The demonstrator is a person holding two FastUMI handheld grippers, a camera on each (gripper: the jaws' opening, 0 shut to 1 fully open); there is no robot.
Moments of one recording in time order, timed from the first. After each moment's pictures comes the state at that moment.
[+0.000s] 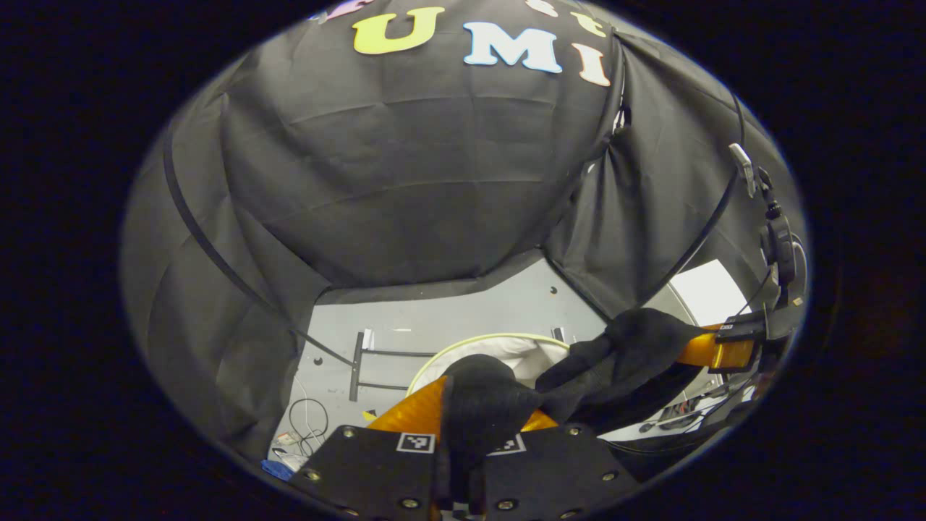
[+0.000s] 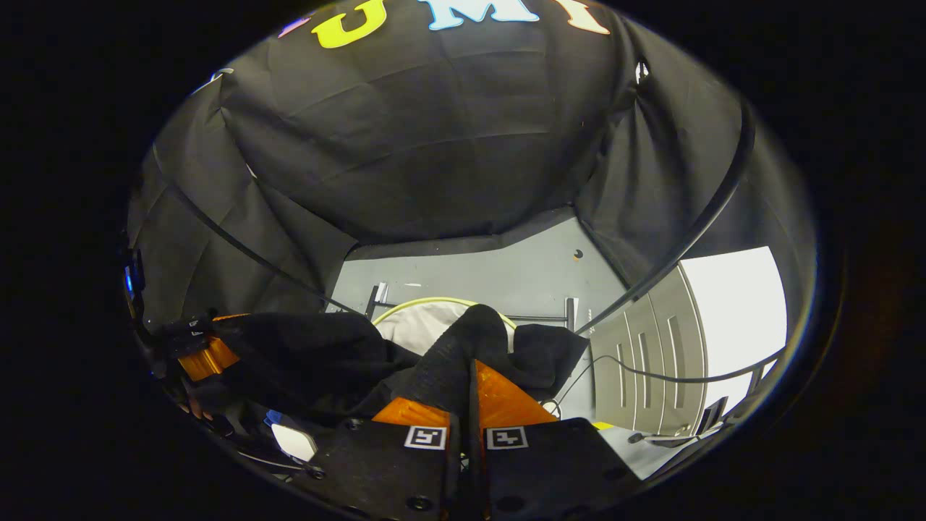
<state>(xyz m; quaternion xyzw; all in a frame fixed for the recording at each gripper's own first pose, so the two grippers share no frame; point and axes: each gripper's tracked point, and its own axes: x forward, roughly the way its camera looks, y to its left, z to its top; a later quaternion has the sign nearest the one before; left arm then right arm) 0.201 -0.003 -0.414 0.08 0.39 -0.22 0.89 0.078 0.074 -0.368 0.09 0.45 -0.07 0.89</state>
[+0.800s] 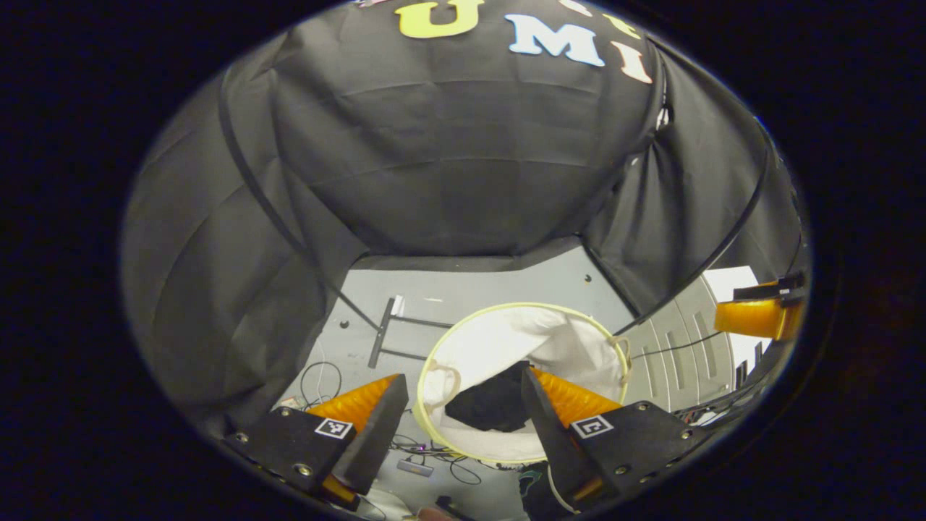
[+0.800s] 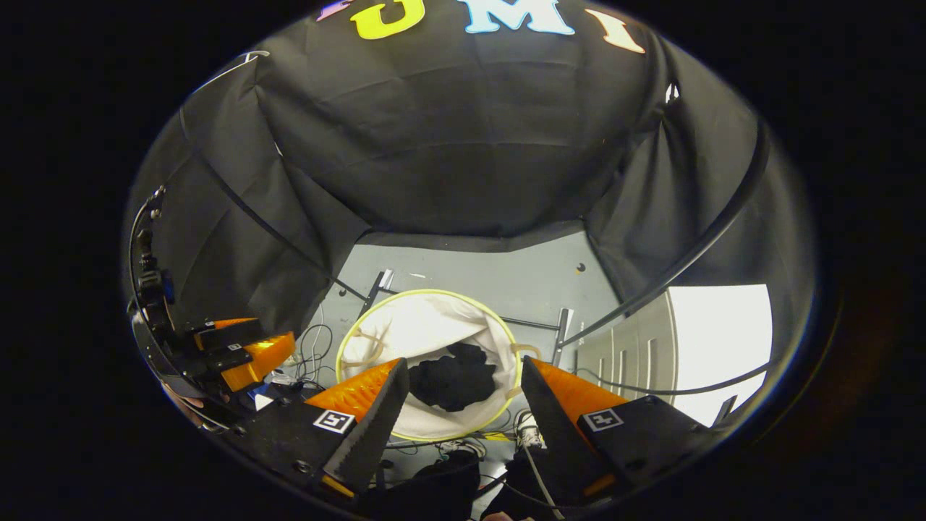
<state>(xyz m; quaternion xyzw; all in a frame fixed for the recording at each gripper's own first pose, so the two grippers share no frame) 0.136 0.051 -0.442 0.06 0.42 -0.11 0.90 0.050 0.045 -0.337 0.03 0.44 -0.03 0.90</state>
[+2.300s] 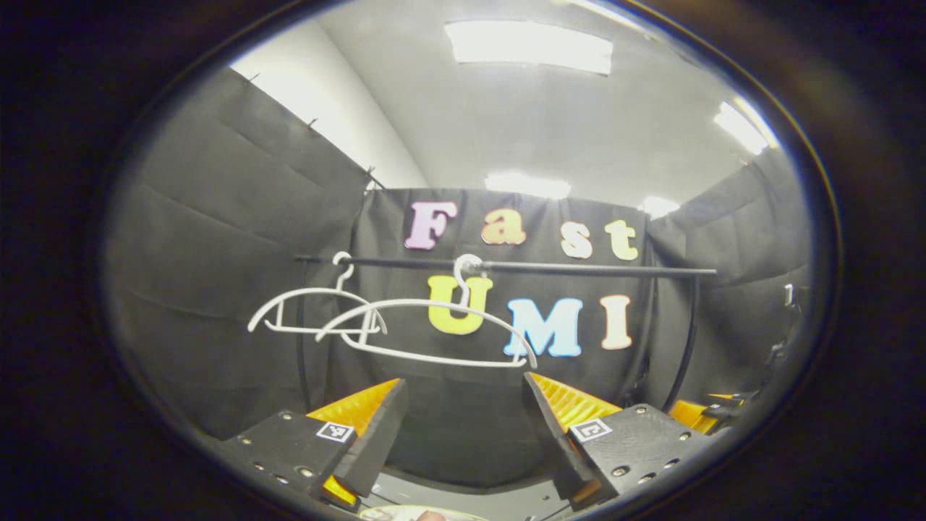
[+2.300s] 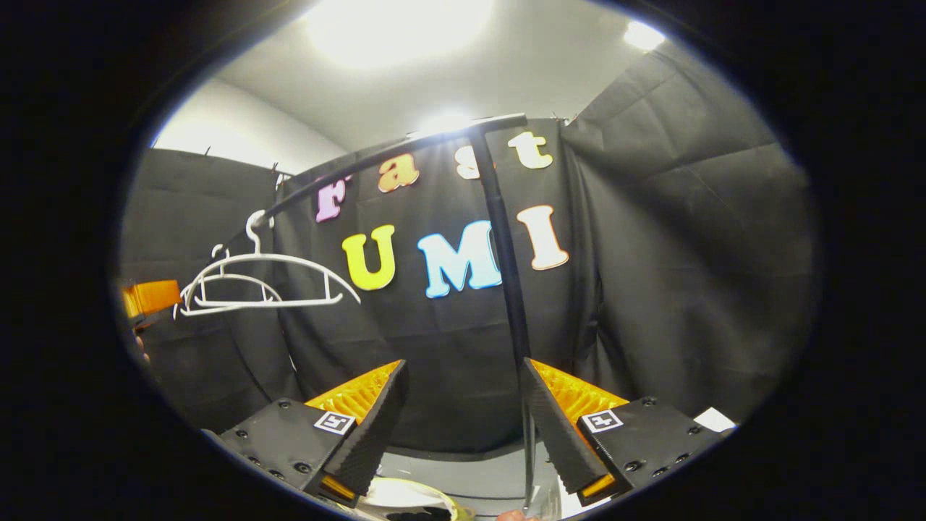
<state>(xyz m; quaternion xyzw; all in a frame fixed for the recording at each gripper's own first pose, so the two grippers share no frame) 0.032 -0.076 0.133 -0.05 -0.13 -0.03 0.99 0.009 -0.117 0.052 0.06 -0.06 -0.06 0.99</state>
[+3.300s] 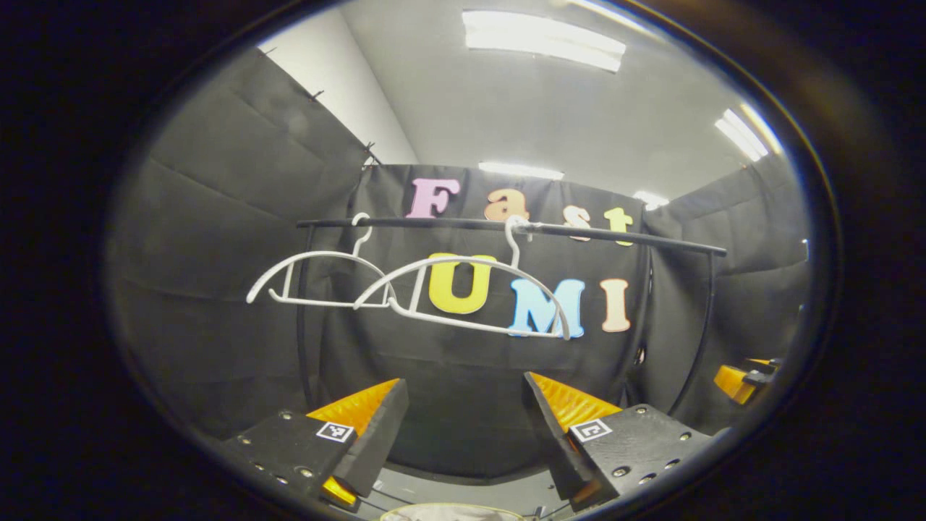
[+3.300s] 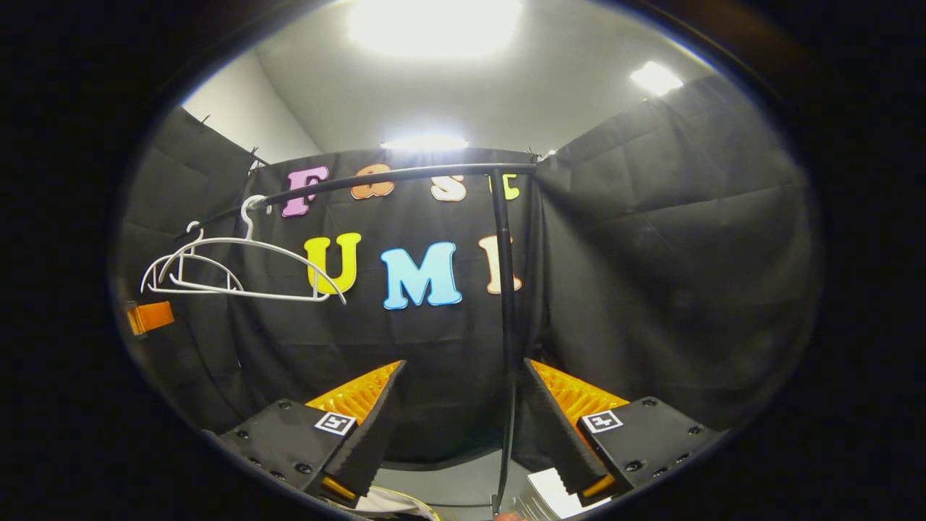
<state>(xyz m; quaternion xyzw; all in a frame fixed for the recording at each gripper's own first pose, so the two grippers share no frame) 0.096 -0.002 0.050 -0.05 -0.08 -0.08 0.99 -0.029 -0.060 0.036 -0.01 -0.08 -0.19 0.98</state>
